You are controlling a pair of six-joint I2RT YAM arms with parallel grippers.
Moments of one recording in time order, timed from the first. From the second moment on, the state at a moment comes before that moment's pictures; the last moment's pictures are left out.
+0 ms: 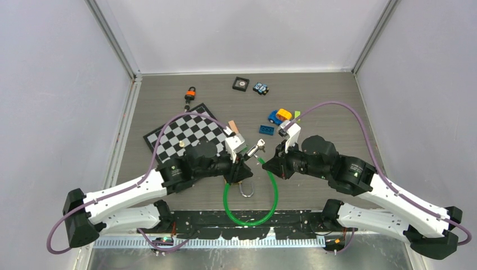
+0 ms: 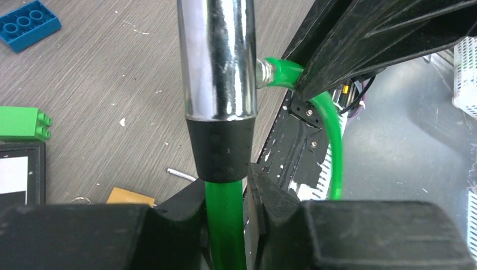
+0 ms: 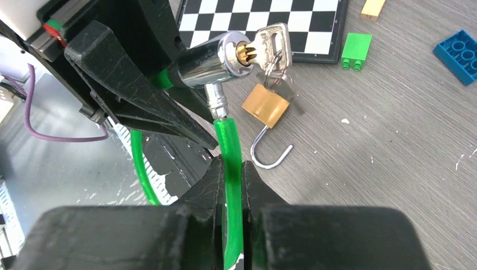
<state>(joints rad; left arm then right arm) -1.06 1.00 0.78 -0.15 0.21 -0.29 1.00 0.79 0.96 -0.62 -0.01 0.39</state>
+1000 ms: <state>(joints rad) -1.07 0.90 0.84 -0.25 0.05 -0.13 1.04 0.83 0.95 -0.53 -0.07 0.41</state>
